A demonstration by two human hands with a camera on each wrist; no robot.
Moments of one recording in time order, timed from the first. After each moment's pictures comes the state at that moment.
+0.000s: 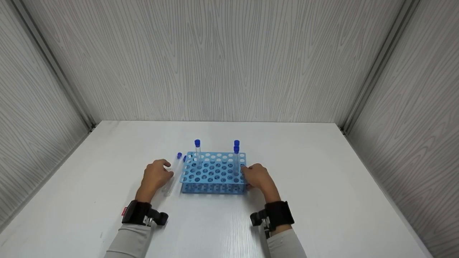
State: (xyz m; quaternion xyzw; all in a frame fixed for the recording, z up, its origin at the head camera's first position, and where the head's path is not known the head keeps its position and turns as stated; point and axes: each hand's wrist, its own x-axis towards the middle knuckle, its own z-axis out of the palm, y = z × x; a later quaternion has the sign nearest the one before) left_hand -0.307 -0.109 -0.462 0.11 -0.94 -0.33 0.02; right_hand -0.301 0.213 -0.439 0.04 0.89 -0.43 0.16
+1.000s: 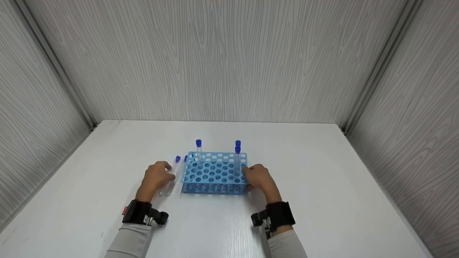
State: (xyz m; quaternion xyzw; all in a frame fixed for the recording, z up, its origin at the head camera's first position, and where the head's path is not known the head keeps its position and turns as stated) left_hand -0.301 -0.111 -0.458 0.11 -0.94 -0.32 -0.02; right_hand -0.304 0.214 -0.443 0.03 0.88 -0.44 0.16
